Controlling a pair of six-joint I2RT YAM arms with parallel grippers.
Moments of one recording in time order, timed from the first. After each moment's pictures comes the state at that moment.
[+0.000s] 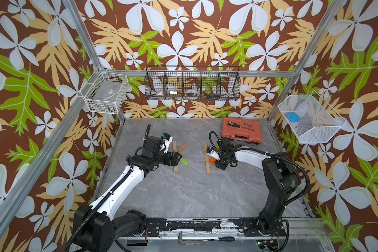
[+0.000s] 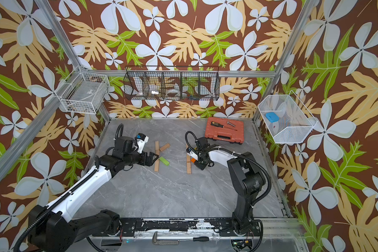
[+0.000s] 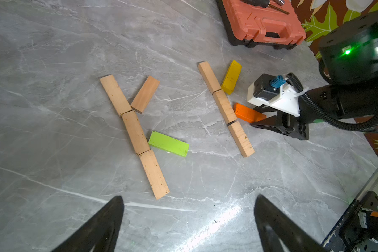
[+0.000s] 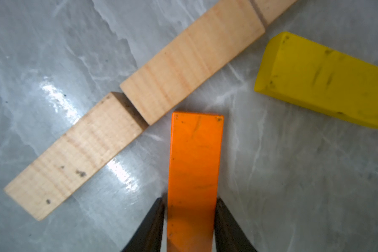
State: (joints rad) left arm -0.34 1.19 0.92 -0.48 0.27 -0.17; right arm 0.44 1.85 1.14 -0.54 -0.06 -0.50
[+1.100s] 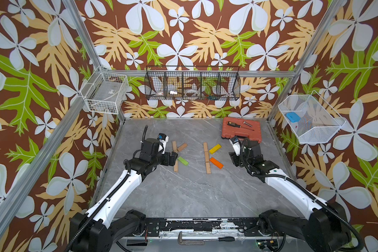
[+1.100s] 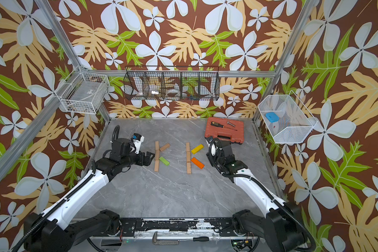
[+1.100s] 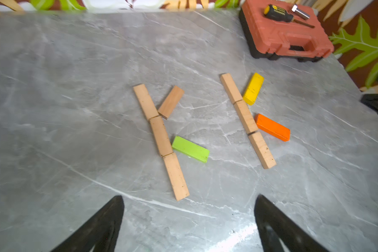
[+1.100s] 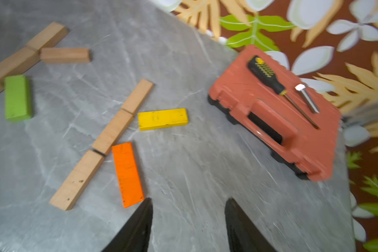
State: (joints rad) left arm -0.34 1.09 0.87 -0.45 0.08 -0.20; right arm 0.33 1.14 0.71 -0.16 0.12 -0.18
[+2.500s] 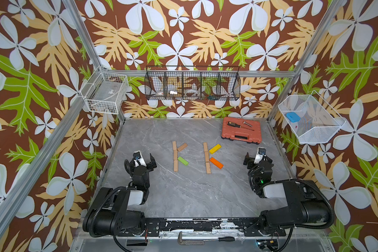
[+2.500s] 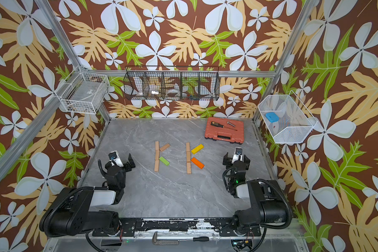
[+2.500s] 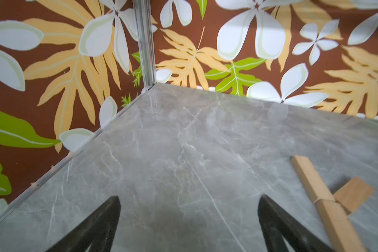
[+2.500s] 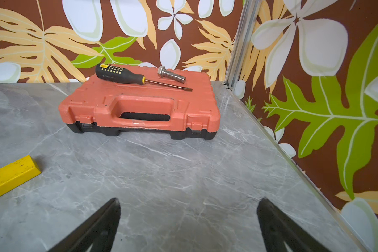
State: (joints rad) left arm -0.11 1.36 0.13 1.10 -0.40 -0.14; right arm 0.03 1.45 0.22 1.00 0.28 -0.02
